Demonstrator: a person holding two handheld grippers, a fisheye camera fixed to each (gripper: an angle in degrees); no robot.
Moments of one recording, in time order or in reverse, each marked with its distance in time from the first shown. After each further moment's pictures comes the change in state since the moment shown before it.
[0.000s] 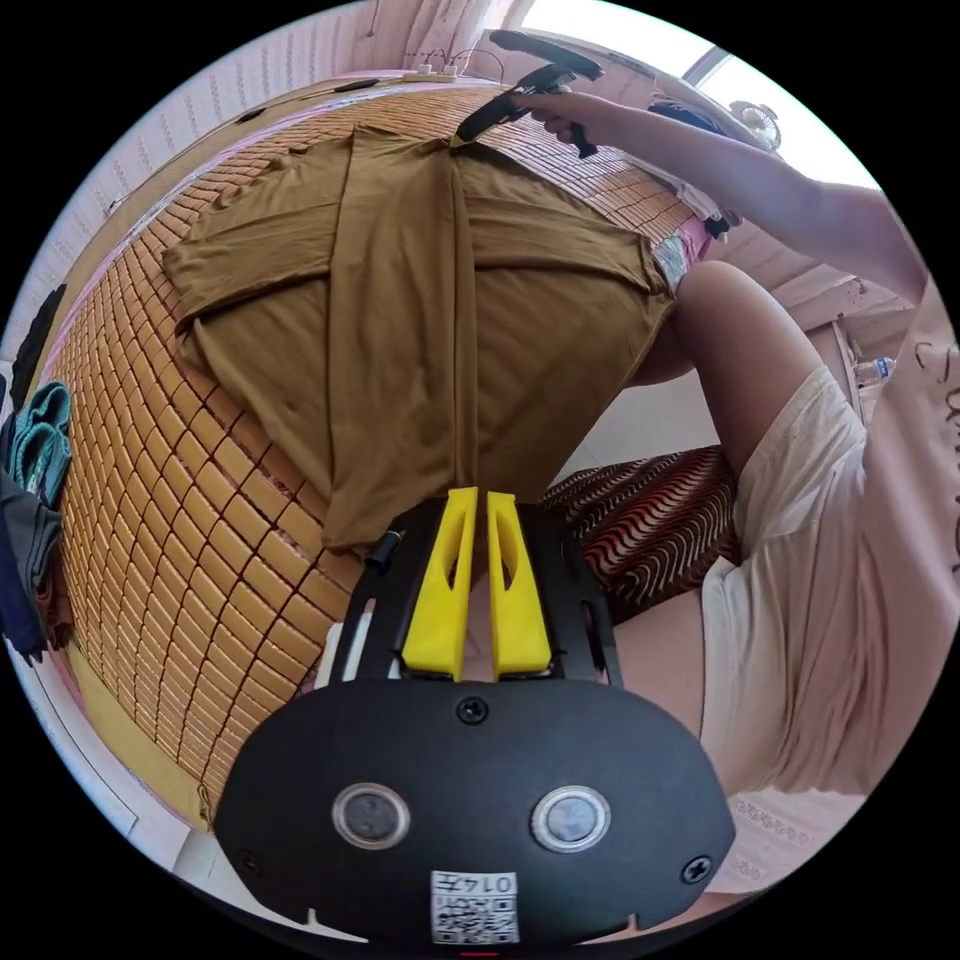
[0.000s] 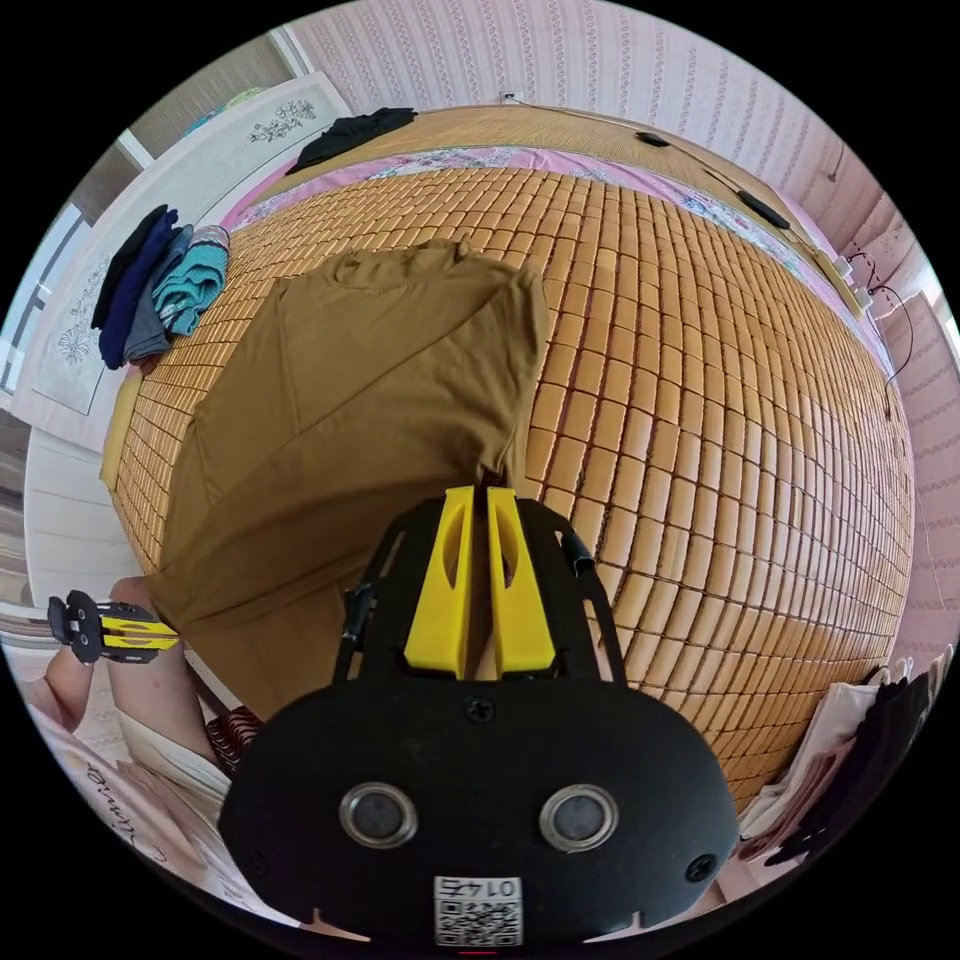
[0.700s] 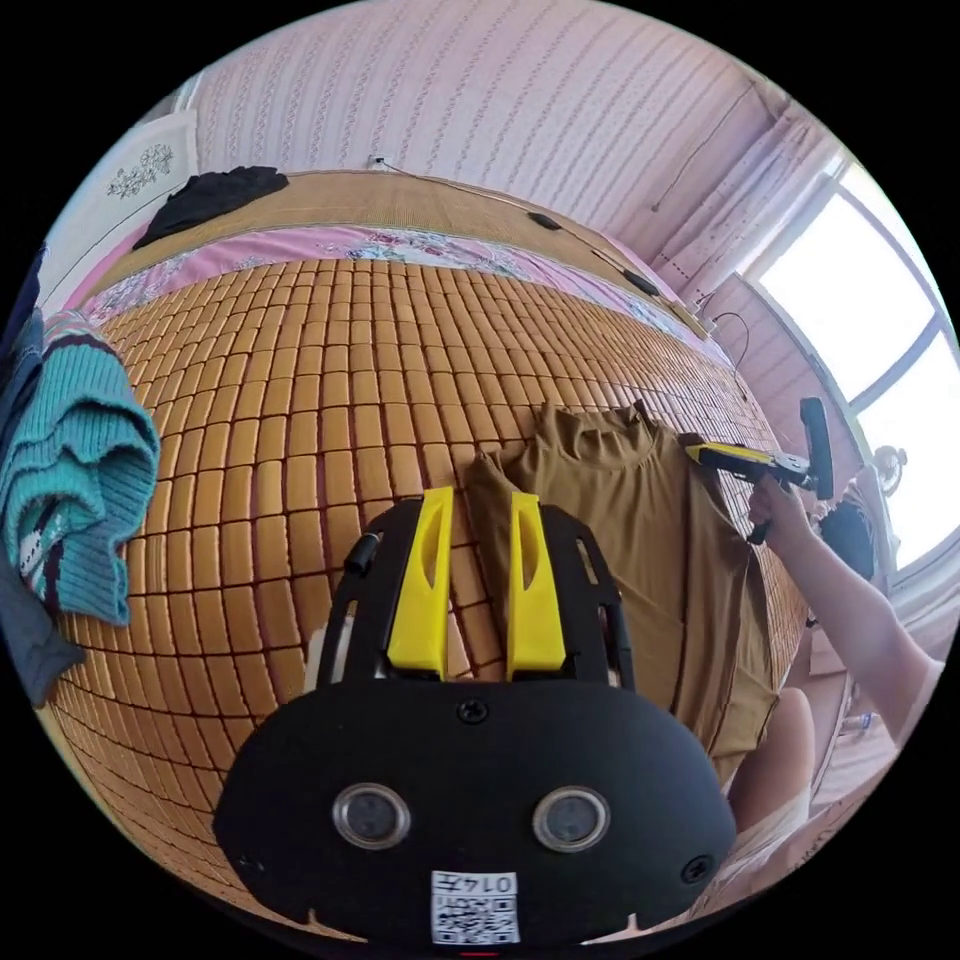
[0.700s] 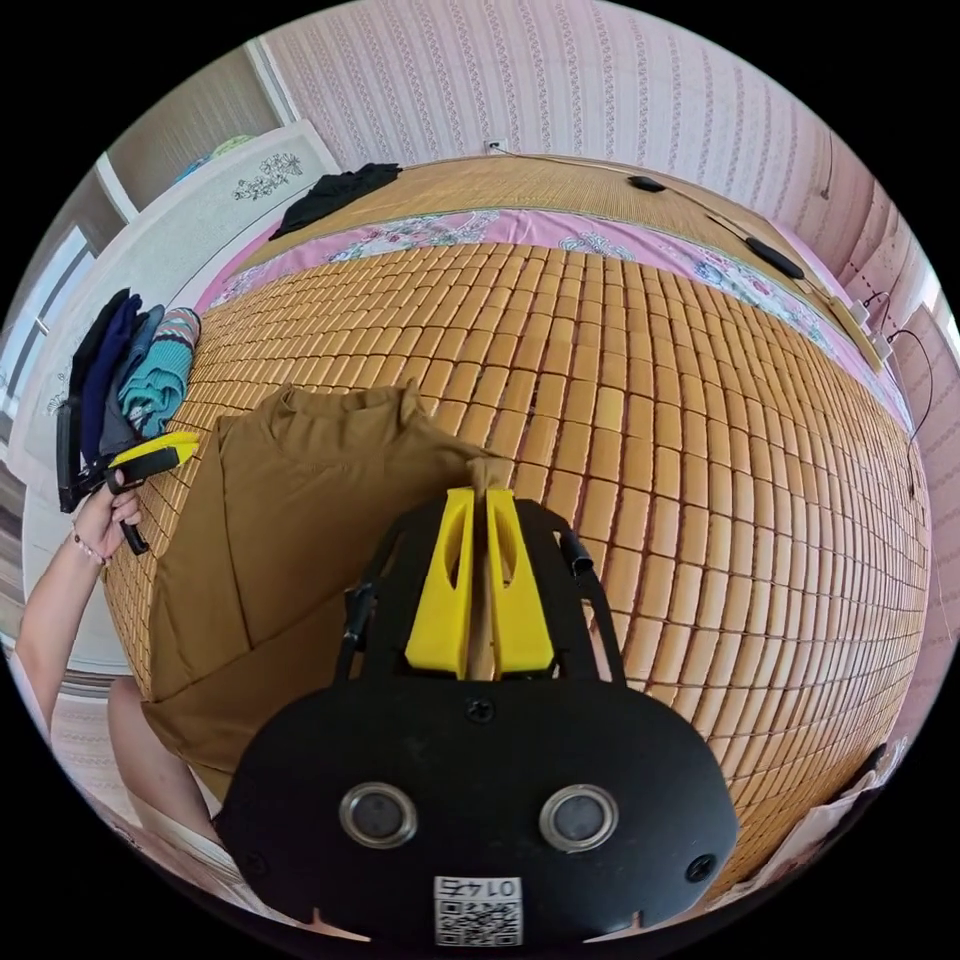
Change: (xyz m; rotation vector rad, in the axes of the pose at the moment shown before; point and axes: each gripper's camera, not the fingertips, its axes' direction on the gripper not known) left arm -0.356 -0.151 -0.067 0.479 -0.044 -0.585; right arm 0.074 -0.137 0.006 0.154 -0.040 0.046
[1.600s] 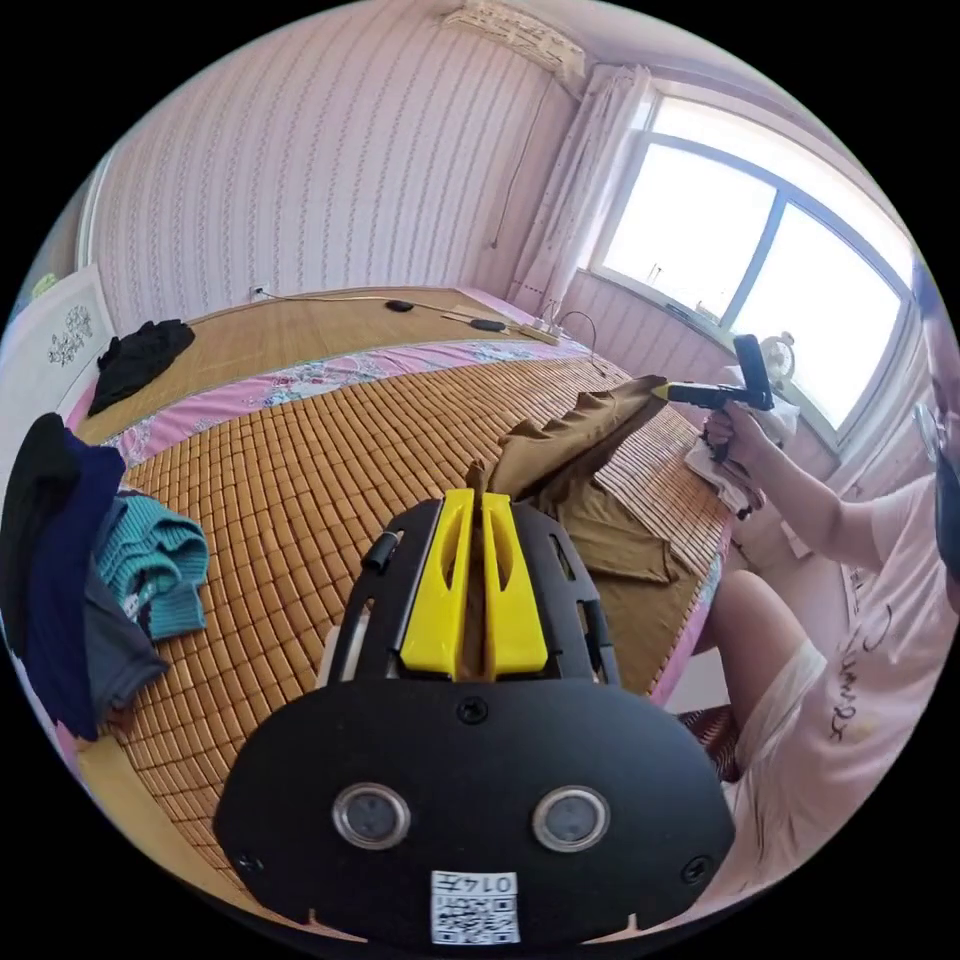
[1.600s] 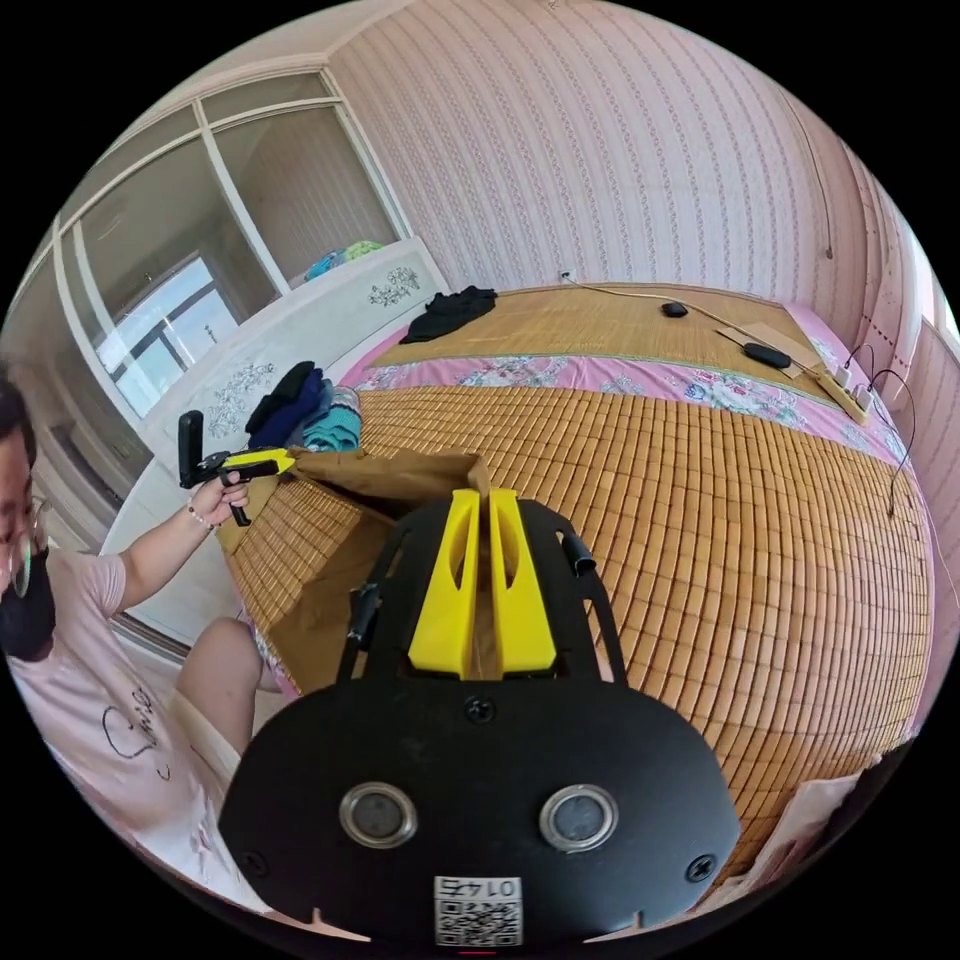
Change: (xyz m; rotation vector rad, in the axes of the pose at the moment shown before) left arm 0.092 0.120 -0.172 0.166 0.129 0.365; right arm 0.017 0.161 -0.229 0.267 -0.237 -0.122
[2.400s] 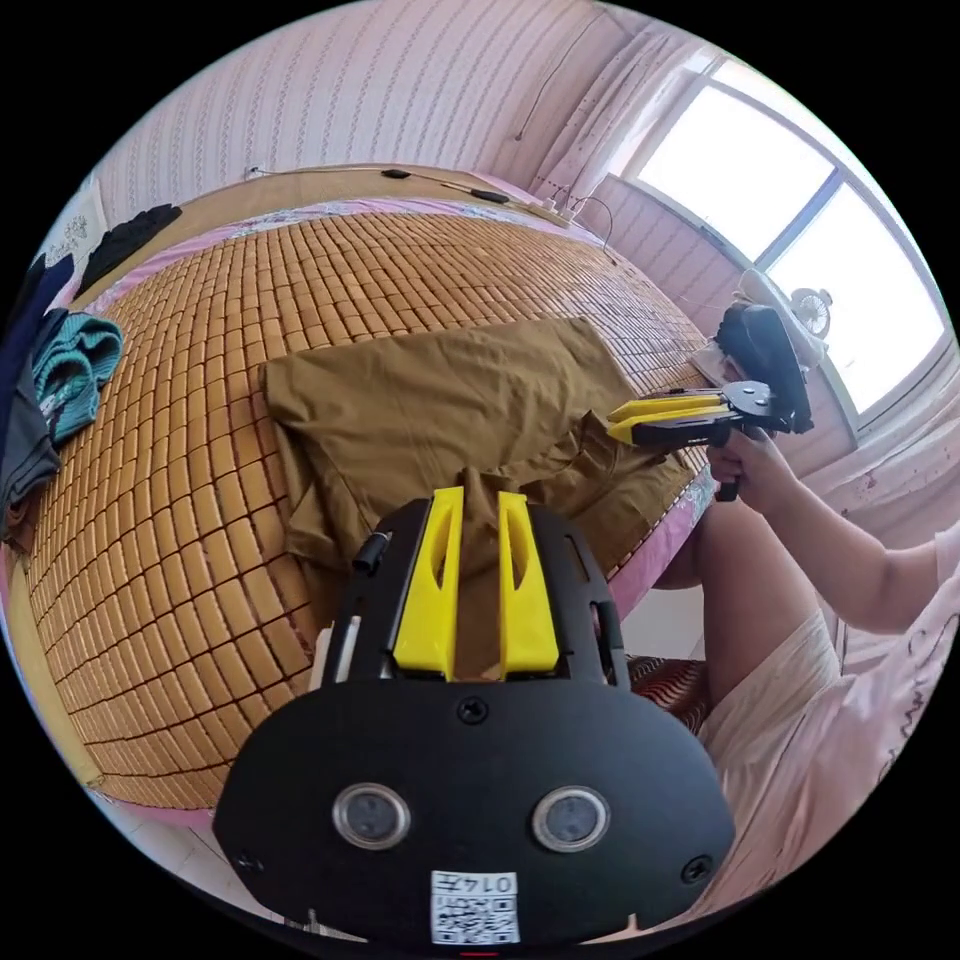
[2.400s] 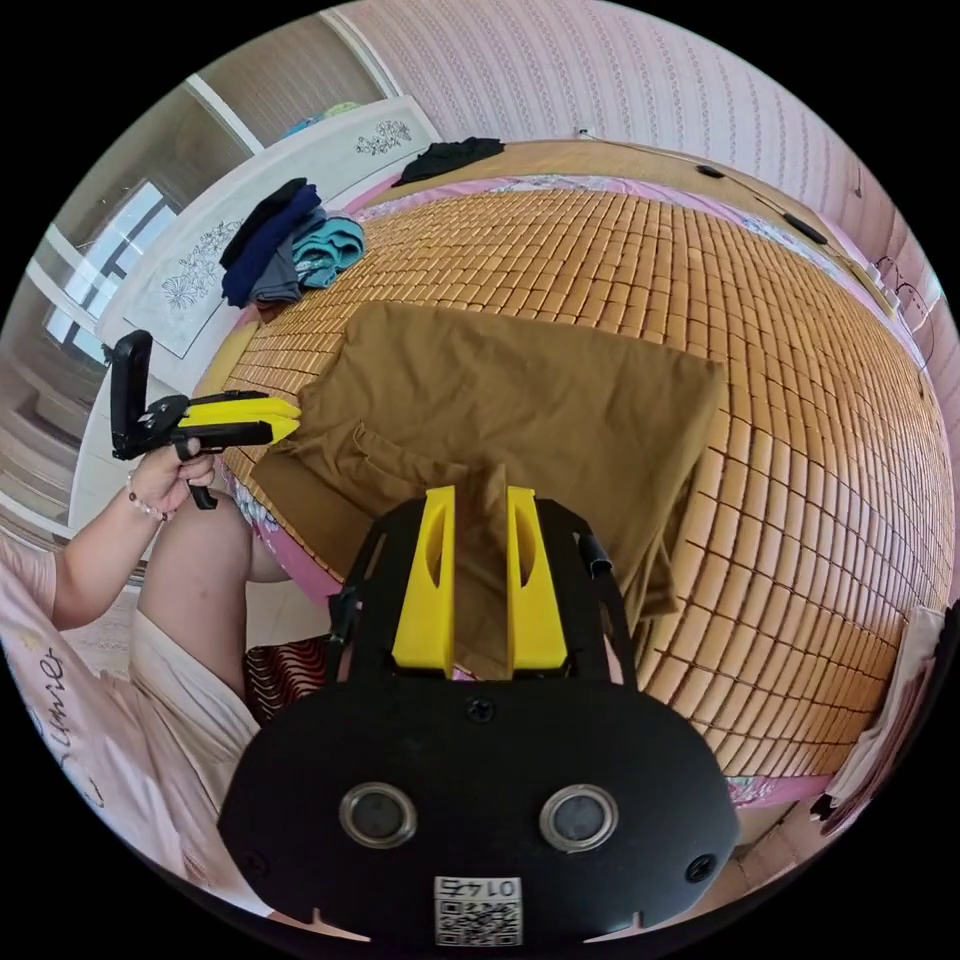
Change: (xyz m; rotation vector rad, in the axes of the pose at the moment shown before) left arm 0.118 0.135 0.131 -0.289 -0.028 -0.159; right arm -0.095 0.128 0.186 -0.392 0.118 0.052
